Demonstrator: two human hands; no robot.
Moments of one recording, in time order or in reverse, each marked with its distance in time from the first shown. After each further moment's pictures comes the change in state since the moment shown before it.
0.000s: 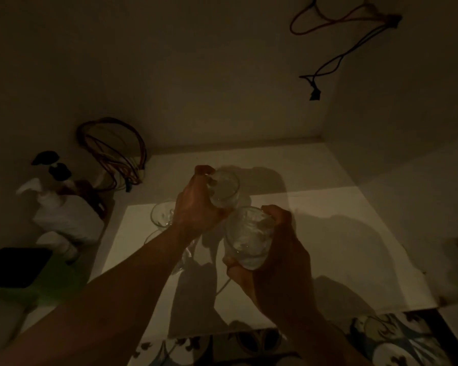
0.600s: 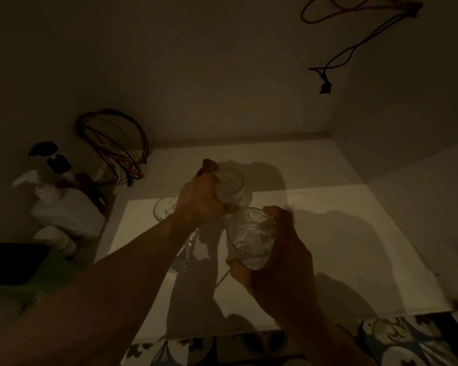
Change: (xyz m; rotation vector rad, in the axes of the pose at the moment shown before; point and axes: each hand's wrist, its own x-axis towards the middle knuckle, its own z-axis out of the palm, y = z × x) left_hand 0.025 -0.018 0.007 0.190 -0.104 -0.018; right_hand 0.002 0.006 0.015 -0.046 -0.040 -0.014
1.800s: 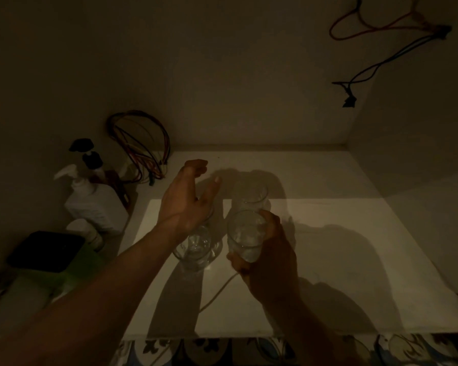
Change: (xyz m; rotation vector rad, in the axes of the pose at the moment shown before) left_hand -0.044 -0.042 -0.052 -0.258 0.317 0.058; right_hand 0.008 0.009 0.070 0.133 -0.112 0.204
